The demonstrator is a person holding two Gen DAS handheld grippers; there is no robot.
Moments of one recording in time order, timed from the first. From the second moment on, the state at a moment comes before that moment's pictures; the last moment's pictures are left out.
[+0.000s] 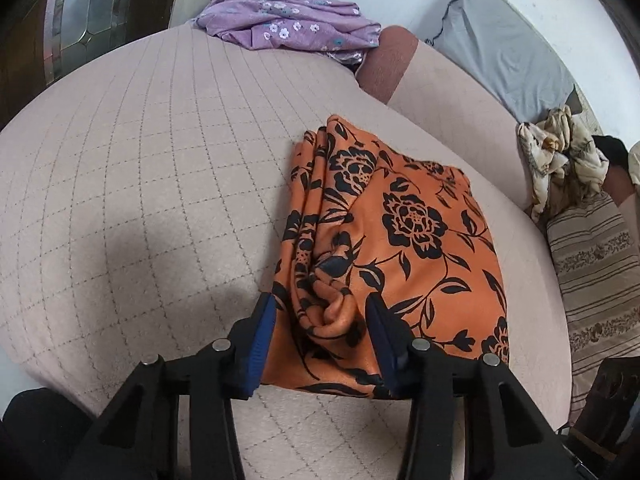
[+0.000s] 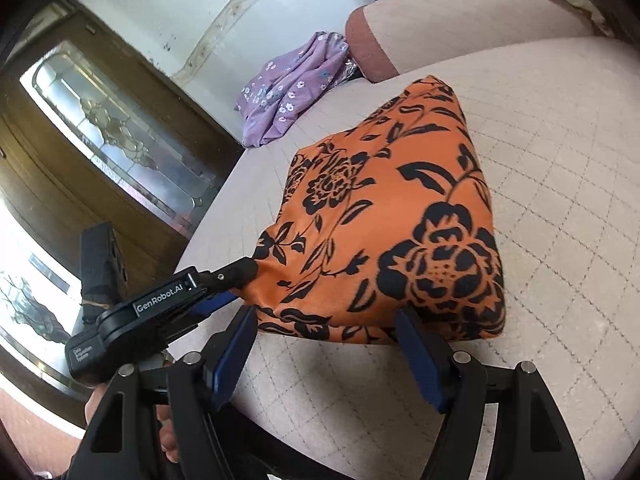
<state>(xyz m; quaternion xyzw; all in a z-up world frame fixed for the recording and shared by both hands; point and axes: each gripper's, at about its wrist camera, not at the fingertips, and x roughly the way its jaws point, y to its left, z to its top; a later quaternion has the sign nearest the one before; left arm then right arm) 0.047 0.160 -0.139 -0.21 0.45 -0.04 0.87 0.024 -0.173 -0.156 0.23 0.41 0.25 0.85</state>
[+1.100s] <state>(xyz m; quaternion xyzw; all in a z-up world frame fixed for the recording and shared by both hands) 0.038 0.143 -0.081 -0.06 0.36 0.06 0.93 0.070 -0.195 -0.178 0.31 0.44 0.28 0.79</state>
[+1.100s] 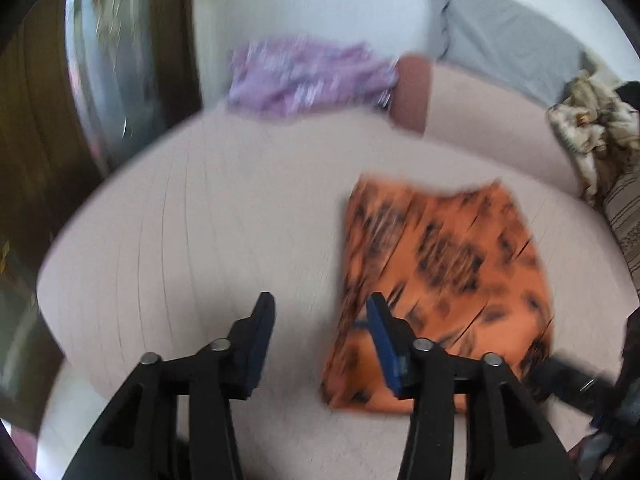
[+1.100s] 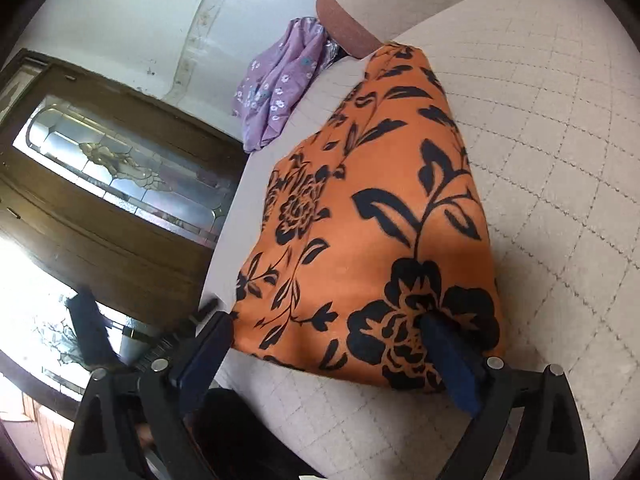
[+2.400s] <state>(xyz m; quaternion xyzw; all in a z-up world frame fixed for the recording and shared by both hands) 0.133 0.125 -0.164 -0.04 0.47 0.00 0.88 0.173 -0.247 -0.174 0.39 0.46 0.23 0.77</state>
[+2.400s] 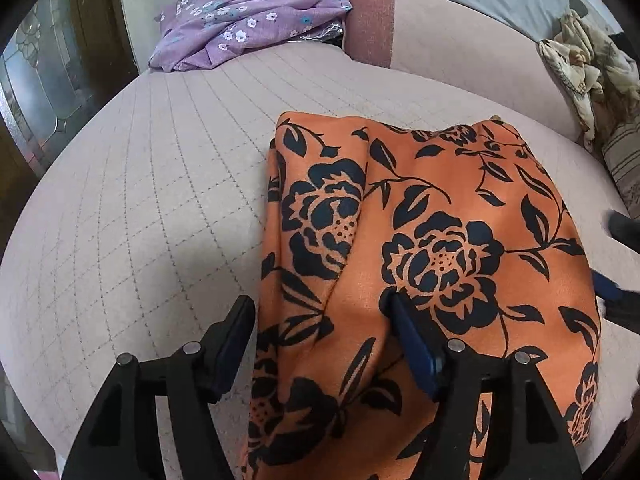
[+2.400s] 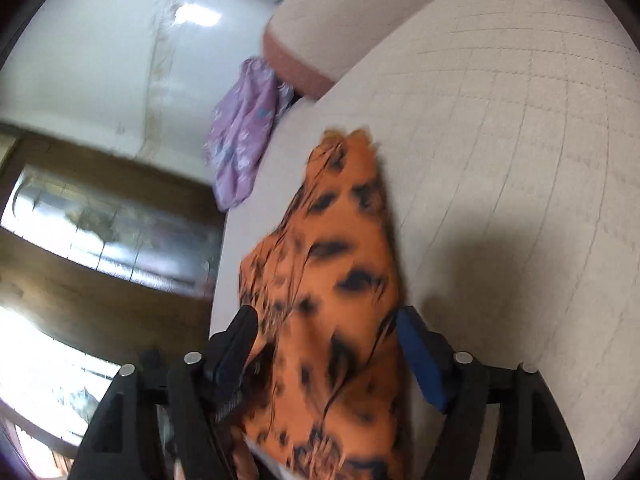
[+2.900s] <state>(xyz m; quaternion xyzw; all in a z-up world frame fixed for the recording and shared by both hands) 0.126 0.126 -0.171 -0.05 0.46 0.00 0.88 0.188 -0.195 -0.165 0.27 0.51 0.19 0.79</state>
